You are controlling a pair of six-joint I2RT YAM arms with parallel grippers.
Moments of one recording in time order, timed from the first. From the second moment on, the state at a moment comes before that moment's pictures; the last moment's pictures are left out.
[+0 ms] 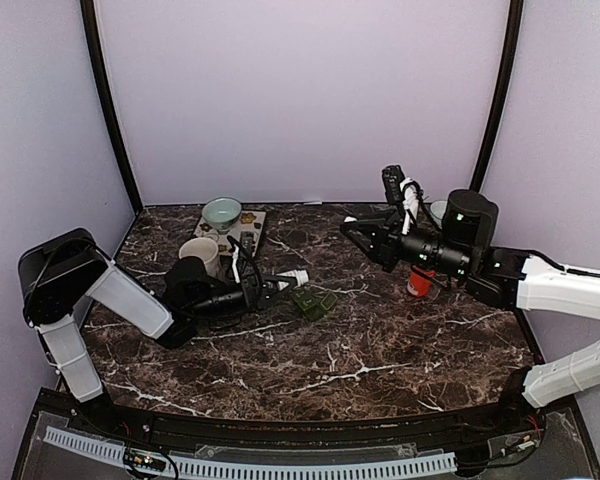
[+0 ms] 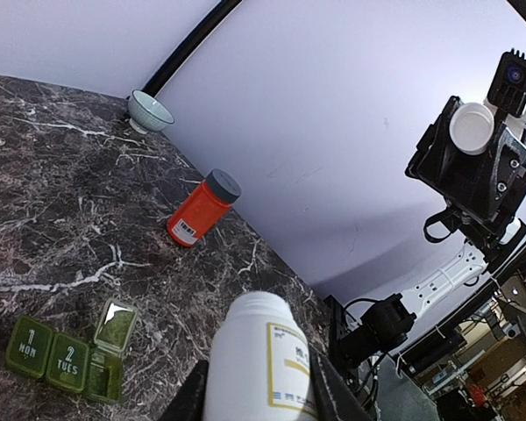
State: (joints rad) left arm -0.78 1.77 0.58 1.23 0.45 -0.77; right arm 0.85 1.16 0.82 0.29 -0.19 0.16
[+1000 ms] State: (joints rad) left arm -0.82 1.97 0.58 1.32 0.36 -0.77; right arm 0.84 1.13 0.77 0.31 -0.18 0.18
